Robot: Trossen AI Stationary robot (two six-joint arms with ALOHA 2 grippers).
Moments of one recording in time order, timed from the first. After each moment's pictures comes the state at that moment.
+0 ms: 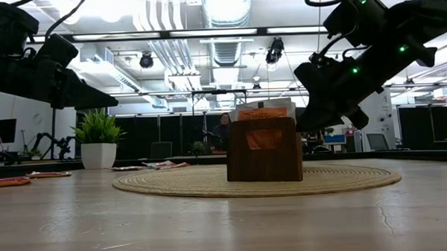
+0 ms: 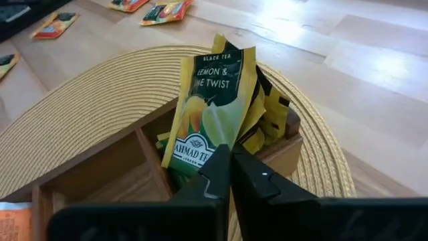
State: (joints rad) left arm 0.03 0.33 0.01 0.07 -0.34 0.03; right arm 0.08 1.45 0.46 0.28 0.58 0.76
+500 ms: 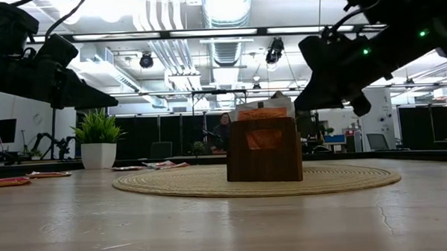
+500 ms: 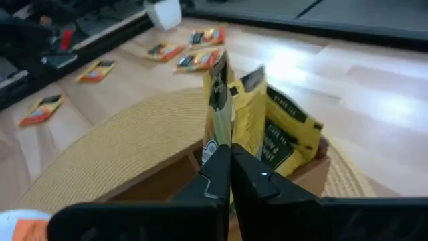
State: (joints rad) left arm 0.03 0.33 0.01 0.07 -0.34 0.03; right arm 0.23 1.45 0.46 0.41 0.79 0.75
